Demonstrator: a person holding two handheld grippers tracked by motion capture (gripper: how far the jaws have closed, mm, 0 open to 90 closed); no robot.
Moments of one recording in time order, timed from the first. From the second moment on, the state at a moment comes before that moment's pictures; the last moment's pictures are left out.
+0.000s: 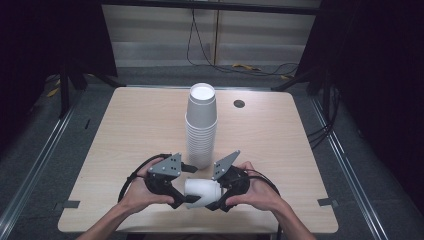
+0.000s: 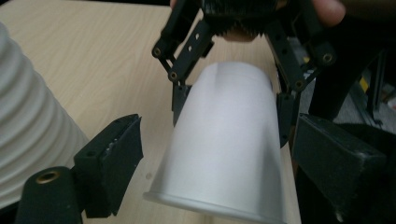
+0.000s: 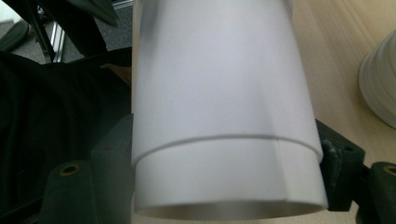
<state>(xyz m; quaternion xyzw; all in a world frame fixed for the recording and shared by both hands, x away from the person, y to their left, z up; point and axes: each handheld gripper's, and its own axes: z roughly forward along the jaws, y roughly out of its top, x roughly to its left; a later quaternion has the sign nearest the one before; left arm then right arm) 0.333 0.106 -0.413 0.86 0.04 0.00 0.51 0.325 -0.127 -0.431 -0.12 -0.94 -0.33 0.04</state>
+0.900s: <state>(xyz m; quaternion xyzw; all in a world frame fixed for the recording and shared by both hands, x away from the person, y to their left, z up) 0.343 0.131 -0.407 0.80 0.10 0.00 0.59 0.338 -0.163 -0.436 -0.16 -0.87 -0.46 0.03</state>
